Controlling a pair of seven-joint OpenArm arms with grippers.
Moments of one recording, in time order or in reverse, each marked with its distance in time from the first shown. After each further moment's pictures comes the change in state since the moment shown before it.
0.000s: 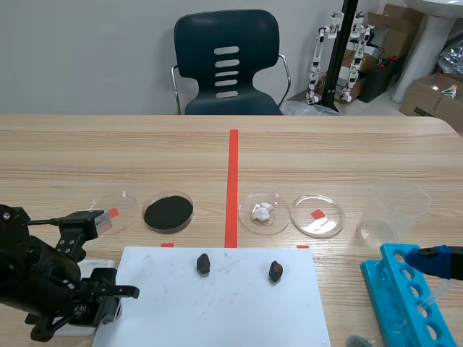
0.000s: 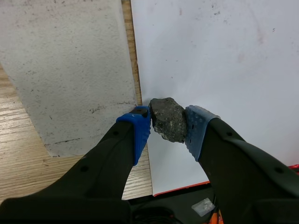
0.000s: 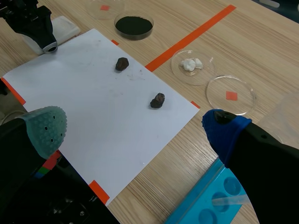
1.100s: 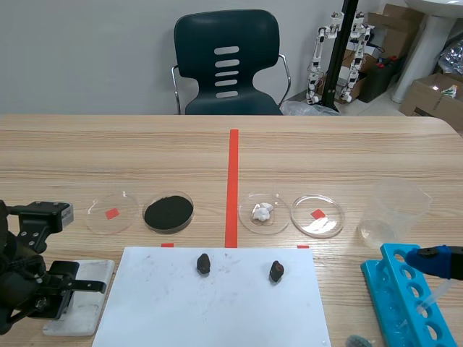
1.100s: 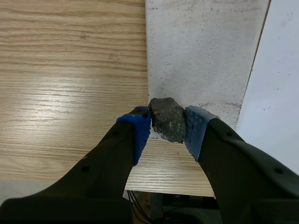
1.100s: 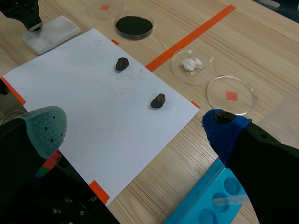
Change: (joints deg) left arm 0.7 -3.0 -0.8 2.8 10.3 7.4 2.3; right arm 0.0 0.0 0.0 0.0 0.0 0.0 0.0
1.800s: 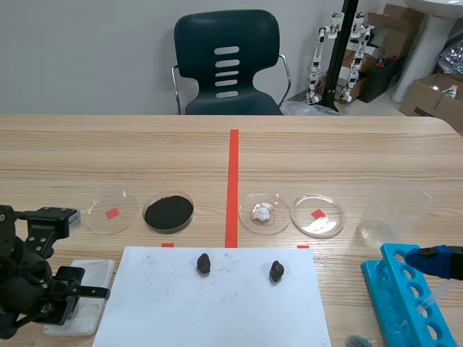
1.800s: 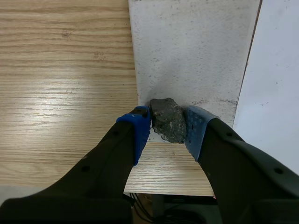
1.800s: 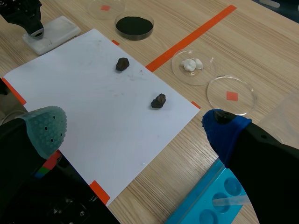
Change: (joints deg) left arm -0.2 1.4 -0.2 -1.9 -0.8 -3.9 0.0; right arm 0.0 0.0 0.0 0.0 0.0 0.0 0.0
